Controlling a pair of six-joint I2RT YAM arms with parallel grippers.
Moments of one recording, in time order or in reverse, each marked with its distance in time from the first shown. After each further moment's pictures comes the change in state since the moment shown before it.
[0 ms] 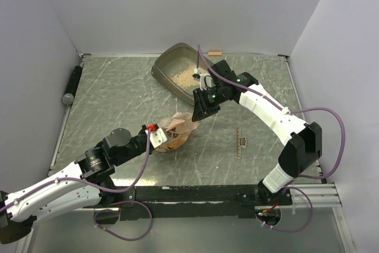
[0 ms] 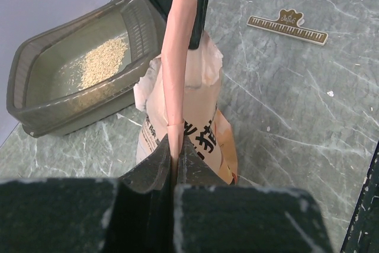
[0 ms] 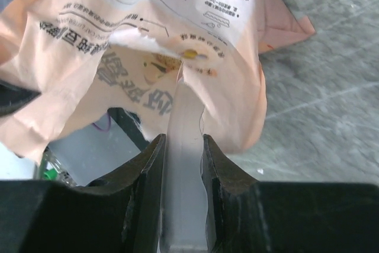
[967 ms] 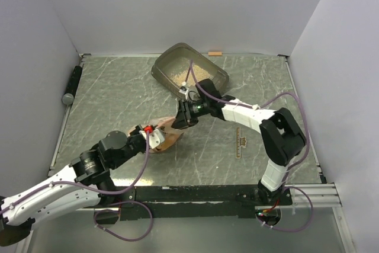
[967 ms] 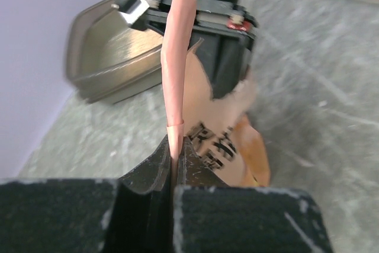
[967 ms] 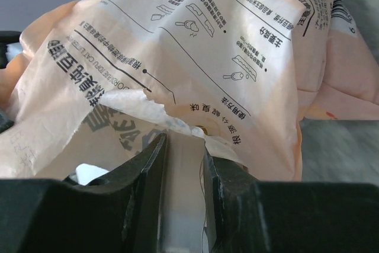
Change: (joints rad) left arm -0.005 -0.061 -0.005 -0.085 -0.163 0.097; right arm 0.061 0.156 -0.370 0.822 -0.345 0.392
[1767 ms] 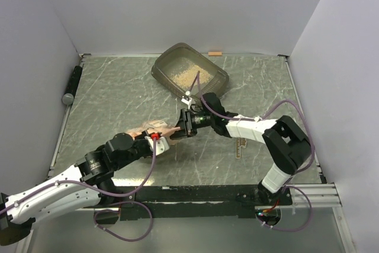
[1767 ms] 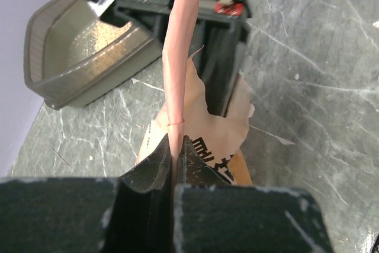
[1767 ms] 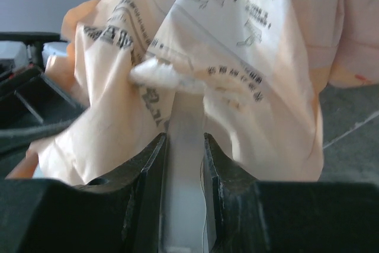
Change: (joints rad) left arm 0.000 0.020 -0.067 -0.006 0.087 0.043; right arm 0.068 -0.085 -0.269 0.450 0.001 0.283
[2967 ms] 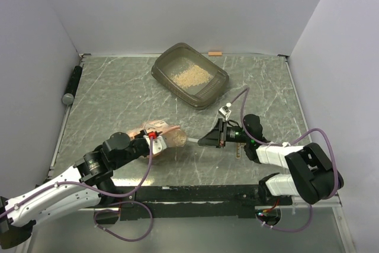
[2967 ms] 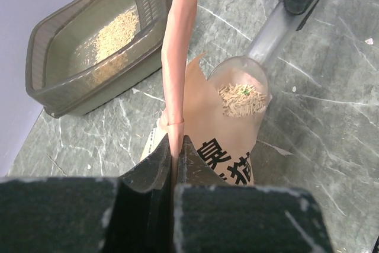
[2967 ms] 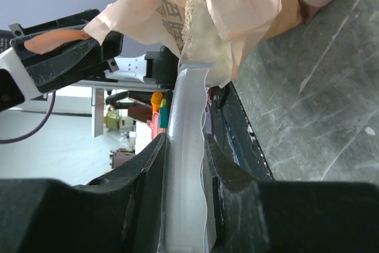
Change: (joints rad) left arm 0.037 -0.027 -0.010 0.036 0.057 -0.008; right arm -0.282 -0.362 -0.584 0.531 -0.132 0.286
